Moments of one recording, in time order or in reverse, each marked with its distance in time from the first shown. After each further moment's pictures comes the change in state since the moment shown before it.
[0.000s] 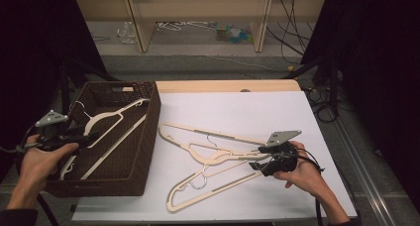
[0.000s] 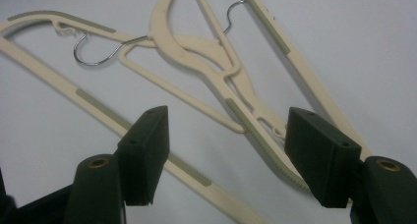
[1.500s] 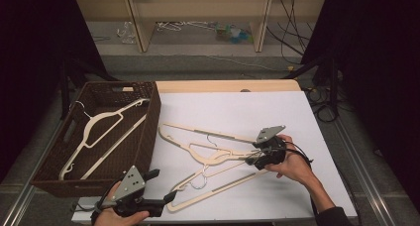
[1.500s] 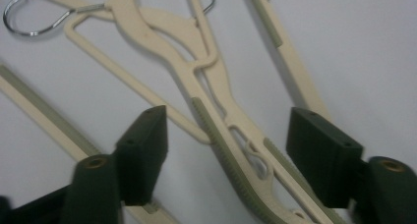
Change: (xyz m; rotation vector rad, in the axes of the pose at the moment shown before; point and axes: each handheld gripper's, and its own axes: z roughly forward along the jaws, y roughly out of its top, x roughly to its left) left arm -0.198 -0.071 0.015 -0.109 -0.366 0.194; right arm -0.024 0.004 0.045 0.073 -0.008 -0.108
